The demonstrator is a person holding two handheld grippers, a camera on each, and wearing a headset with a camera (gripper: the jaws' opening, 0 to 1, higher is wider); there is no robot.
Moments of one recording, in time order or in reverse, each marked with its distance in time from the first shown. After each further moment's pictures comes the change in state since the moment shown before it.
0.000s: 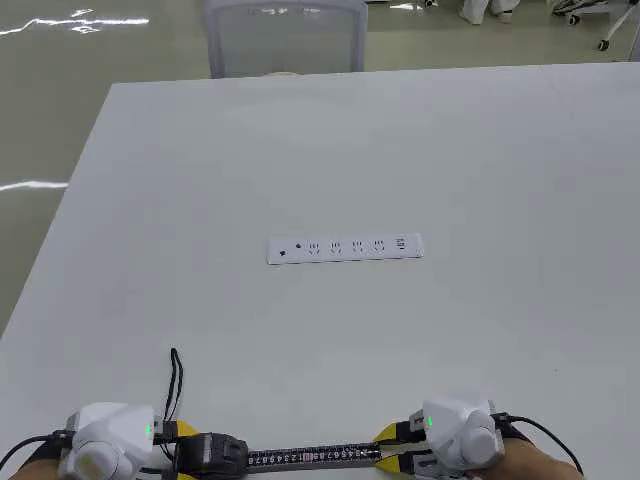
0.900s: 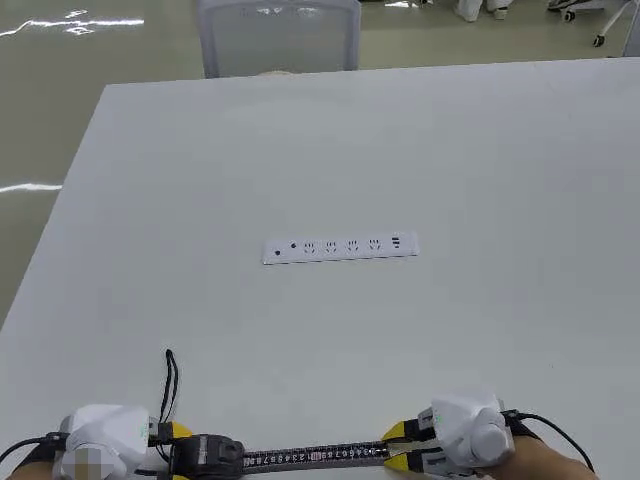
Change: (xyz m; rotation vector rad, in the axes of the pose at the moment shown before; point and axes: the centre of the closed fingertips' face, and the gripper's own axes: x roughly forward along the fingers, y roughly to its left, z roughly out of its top) left arm 0.000 -0.001 0.001 -0.003 0.007 -0.004; right arm -0.013 -0.001 -0.011 0.015 0.002 -0.004
